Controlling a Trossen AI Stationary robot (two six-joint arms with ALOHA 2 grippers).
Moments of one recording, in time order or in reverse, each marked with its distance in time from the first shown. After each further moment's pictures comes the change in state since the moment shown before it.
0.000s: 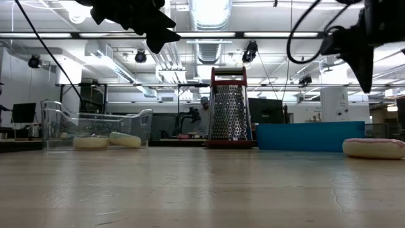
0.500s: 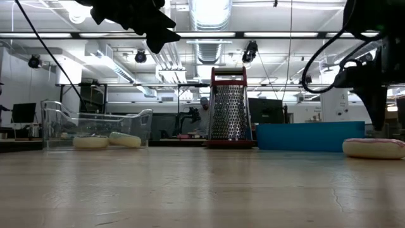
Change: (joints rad) left arm 0.000 0.000 0.000 0.000 0.000 0.000; right arm 0.001 -0.141 -0.347 0.315 -0.006 0.054
